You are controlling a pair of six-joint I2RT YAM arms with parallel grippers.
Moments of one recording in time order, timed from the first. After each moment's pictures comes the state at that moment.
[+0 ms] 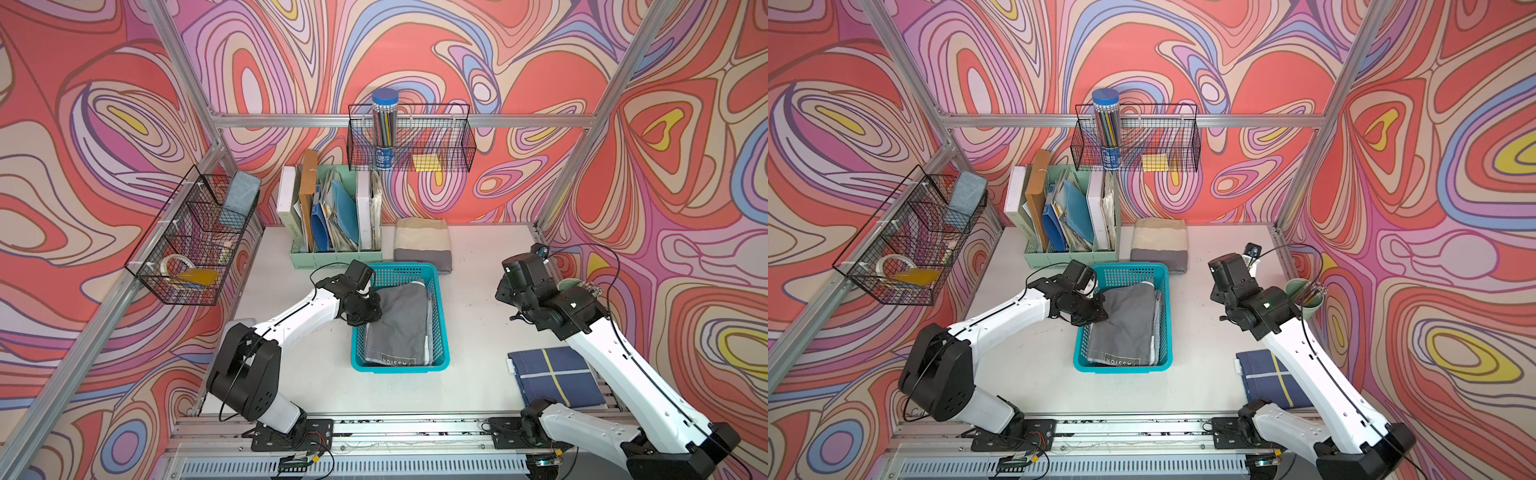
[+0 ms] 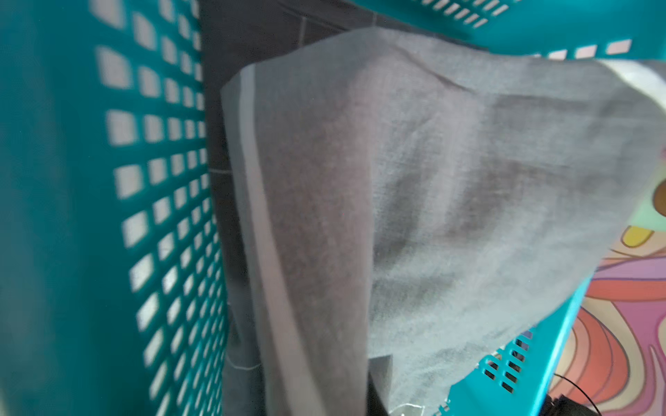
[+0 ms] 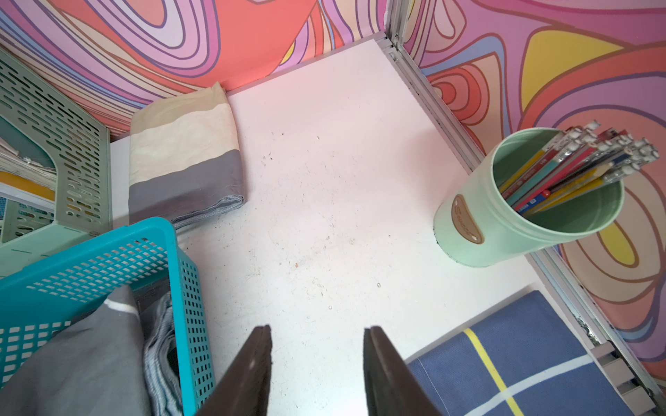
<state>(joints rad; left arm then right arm) -0.50 1.52 1.06 -0.67 0.25 -0.71 0.47 1.08 1.23 -1.02 0.53 0.67</state>
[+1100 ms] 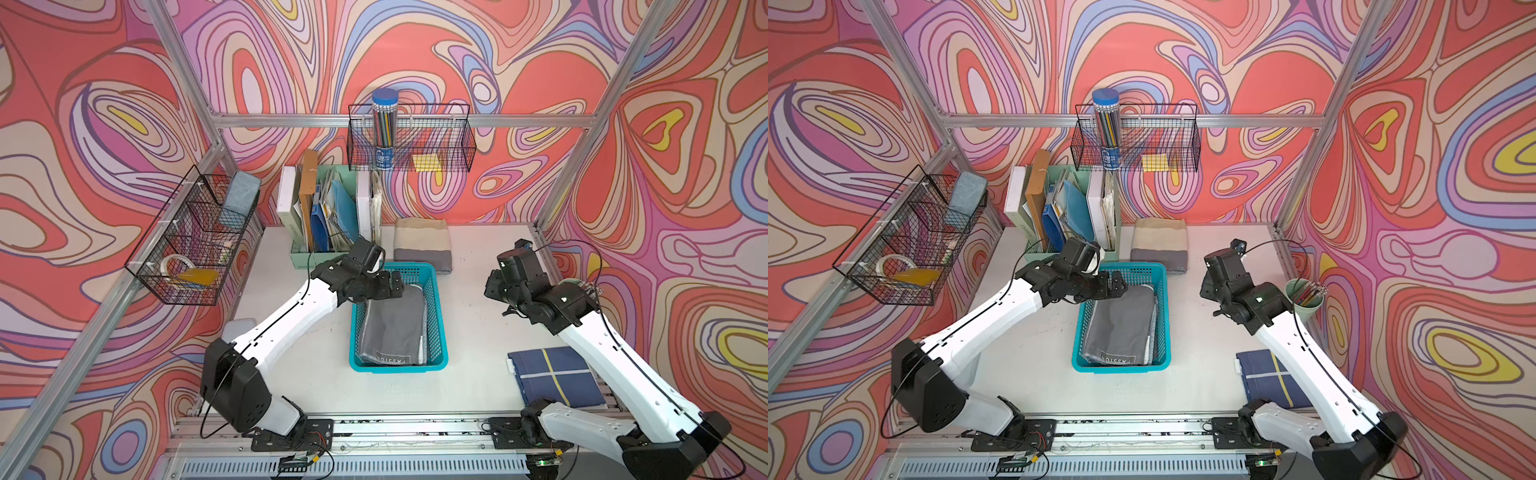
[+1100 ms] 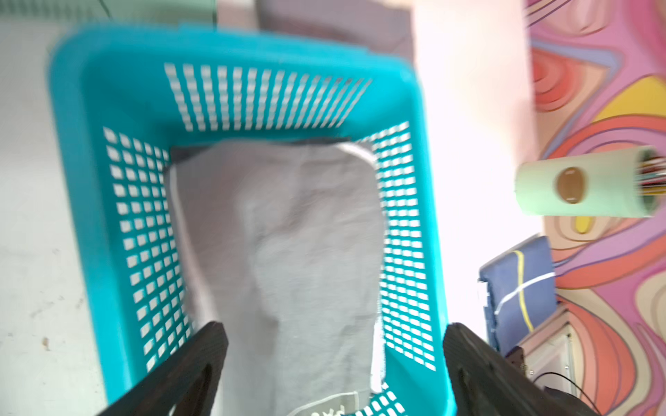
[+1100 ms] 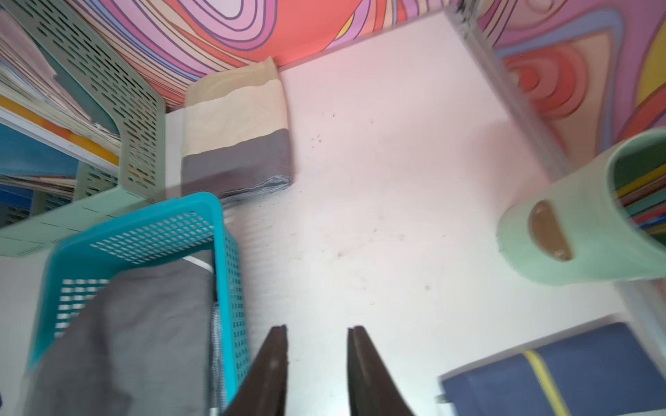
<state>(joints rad) -0.58 1.46 1.37 -0.79 0.12 -0.59 0.48 1.15 1.22 -0.89 0.33 0.61</state>
